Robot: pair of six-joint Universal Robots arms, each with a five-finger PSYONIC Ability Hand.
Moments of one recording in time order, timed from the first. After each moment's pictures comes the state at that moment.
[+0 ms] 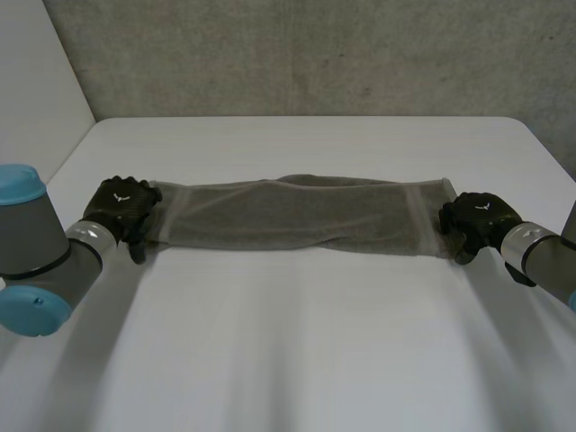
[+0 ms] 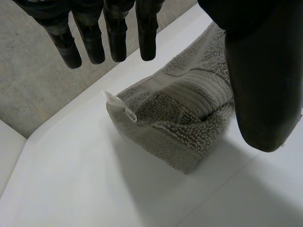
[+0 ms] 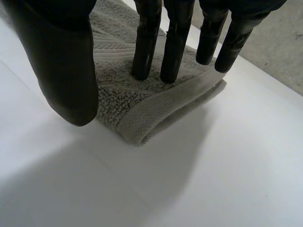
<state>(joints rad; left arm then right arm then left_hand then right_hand) 4.56 -2.15 -1.53 3.38 -1.41 3.58 1.60 -0.85 1.34 -0.04 1.18 2.66 0.34 0.30 0.23 0.24 0.09 0.70 0.70 0.23 0.25 0.54</state>
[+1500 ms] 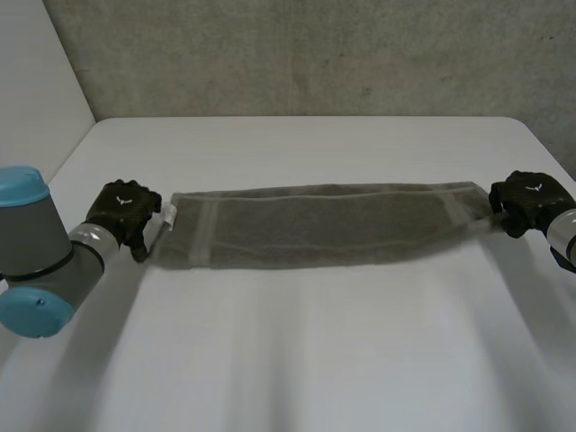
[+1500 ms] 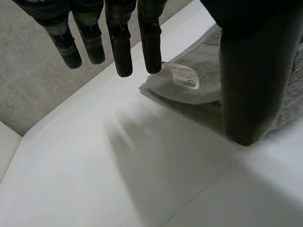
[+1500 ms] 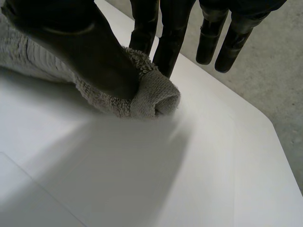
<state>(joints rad) 4.55 -2.15 -1.53 3.38 -1.41 3.59 1.48 -0.92 1.37 -0.10 1.18 2.66 0.48 0.47 0.23 0.24 0.27 1.32 1.29 0.23 0.25 1.16</state>
